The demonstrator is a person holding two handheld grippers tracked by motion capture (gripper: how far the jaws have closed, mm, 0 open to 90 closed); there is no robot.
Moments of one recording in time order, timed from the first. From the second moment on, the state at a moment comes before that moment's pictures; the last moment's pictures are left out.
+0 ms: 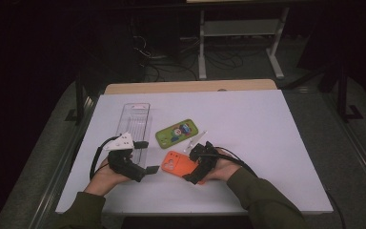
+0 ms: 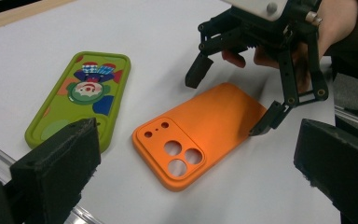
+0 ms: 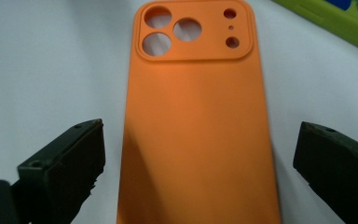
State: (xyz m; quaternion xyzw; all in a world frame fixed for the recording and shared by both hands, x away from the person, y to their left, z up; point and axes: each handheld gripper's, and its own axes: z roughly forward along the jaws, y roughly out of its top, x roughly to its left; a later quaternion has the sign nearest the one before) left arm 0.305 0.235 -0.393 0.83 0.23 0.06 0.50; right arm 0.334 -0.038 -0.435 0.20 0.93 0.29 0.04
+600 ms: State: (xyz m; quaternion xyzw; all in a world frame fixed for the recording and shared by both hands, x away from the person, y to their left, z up) left arm 0.306 0.236 -0.393 0.84 0.23 0.07 0.49; right arm 0.333 -0.037 -0.441 0.20 0.94 0.28 0.04
